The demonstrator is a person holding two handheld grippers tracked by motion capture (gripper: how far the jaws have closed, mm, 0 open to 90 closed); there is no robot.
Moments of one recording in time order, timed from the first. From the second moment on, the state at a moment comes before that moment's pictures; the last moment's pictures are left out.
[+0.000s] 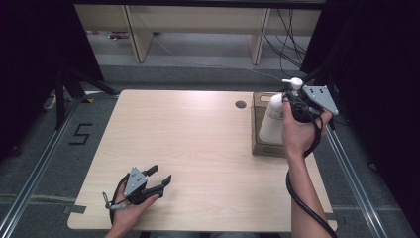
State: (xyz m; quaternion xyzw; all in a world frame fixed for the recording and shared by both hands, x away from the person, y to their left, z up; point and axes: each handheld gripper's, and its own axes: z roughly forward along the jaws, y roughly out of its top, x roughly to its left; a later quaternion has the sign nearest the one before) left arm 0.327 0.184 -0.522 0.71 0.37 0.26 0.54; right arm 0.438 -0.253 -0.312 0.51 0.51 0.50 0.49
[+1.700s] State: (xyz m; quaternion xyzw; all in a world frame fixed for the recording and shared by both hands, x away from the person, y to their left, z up) left arm 0.327 0.184 -0.522 0.71 0.37 0.26 0.54; right arm 0.435 -0.246 -0.362 0.53 0.54 0.47 0.46
